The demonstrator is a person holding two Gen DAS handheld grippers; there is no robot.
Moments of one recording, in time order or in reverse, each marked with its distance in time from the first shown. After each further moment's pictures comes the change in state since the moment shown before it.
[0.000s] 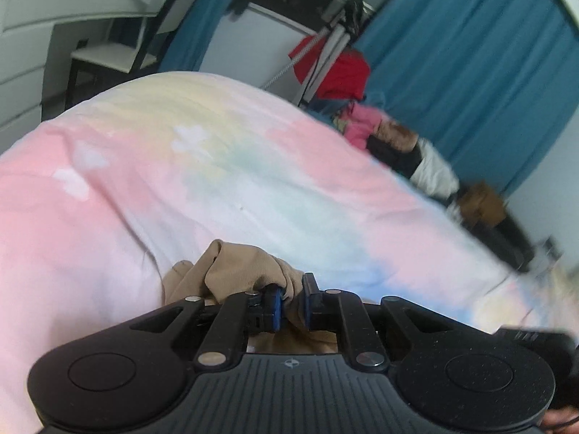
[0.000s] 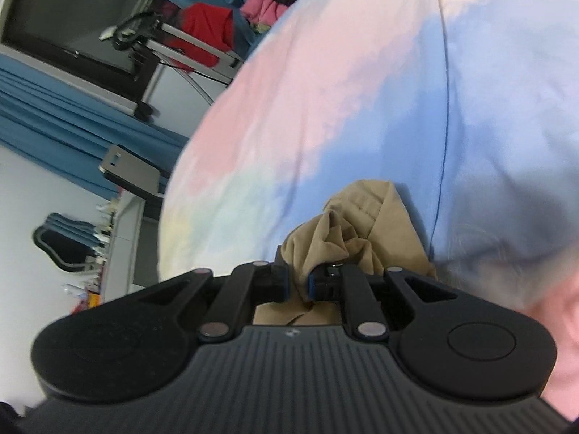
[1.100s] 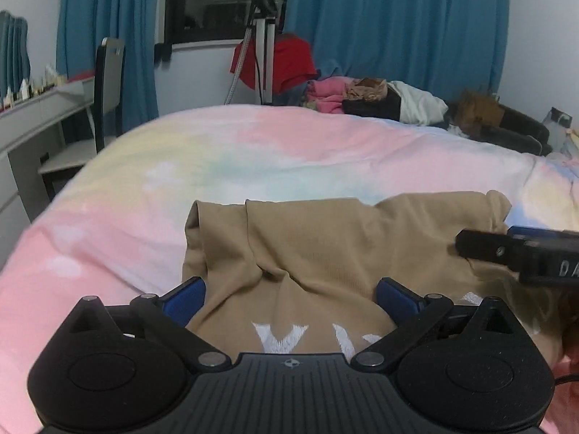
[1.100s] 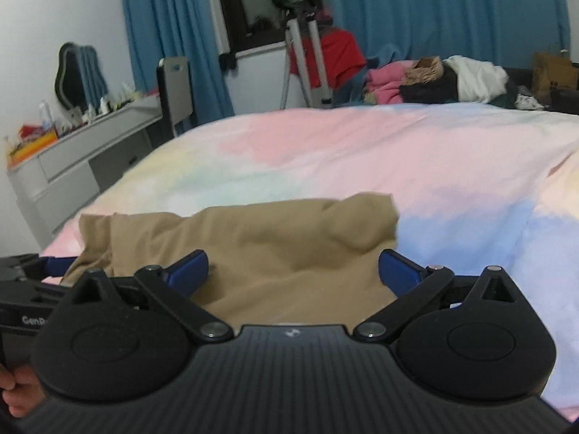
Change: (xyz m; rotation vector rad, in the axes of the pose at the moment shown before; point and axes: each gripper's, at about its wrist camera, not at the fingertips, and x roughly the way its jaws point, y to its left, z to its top) left arm 0.030 -0.016 -0.039 0.434 -0.044 0.086; right arm 0.012 0.047 -0.052 -0.833 -0.201 -0.058
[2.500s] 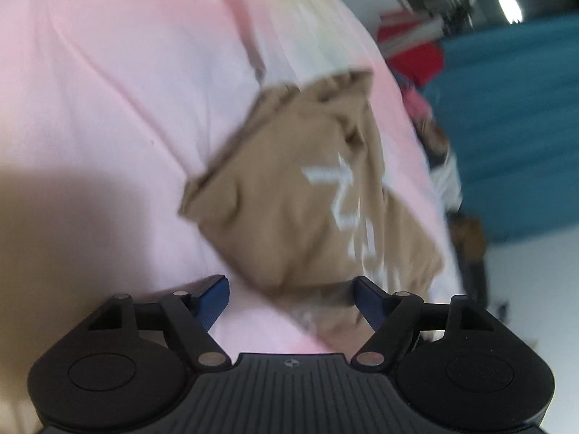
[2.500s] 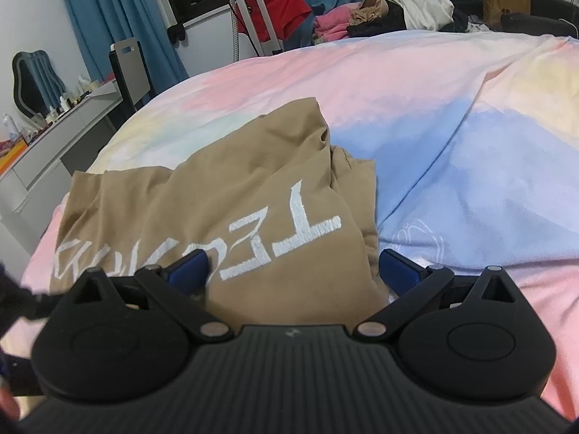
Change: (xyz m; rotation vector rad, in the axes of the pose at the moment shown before) left arm -0.072 0.047 -0.073 -1.004 0.225 -0.208; right arm -0.044 -0.012 -0.042 0.188 0.152 -0.098
